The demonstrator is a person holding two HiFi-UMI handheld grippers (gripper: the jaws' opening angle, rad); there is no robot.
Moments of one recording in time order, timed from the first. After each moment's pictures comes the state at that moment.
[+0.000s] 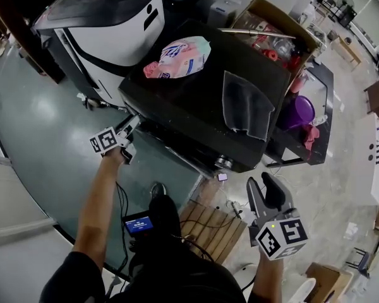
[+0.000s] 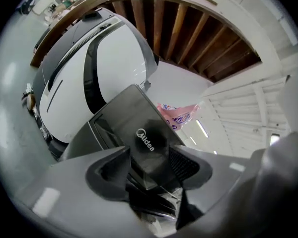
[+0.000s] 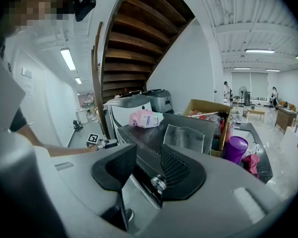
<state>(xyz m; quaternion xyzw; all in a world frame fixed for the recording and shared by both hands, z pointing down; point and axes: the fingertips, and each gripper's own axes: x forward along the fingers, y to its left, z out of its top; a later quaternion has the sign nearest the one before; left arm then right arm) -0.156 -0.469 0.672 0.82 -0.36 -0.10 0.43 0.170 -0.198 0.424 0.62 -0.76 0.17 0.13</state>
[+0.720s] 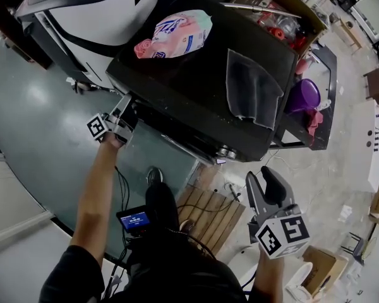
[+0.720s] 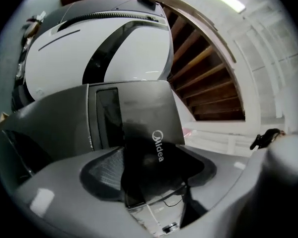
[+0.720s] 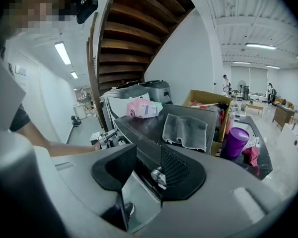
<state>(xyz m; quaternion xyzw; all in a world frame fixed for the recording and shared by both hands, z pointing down) -0.142 -0.495 0.687 0.76 -0.20 -0.32 0.53 0.160 -0.214 0.466 0.61 -0.74 0.21 0.17</state>
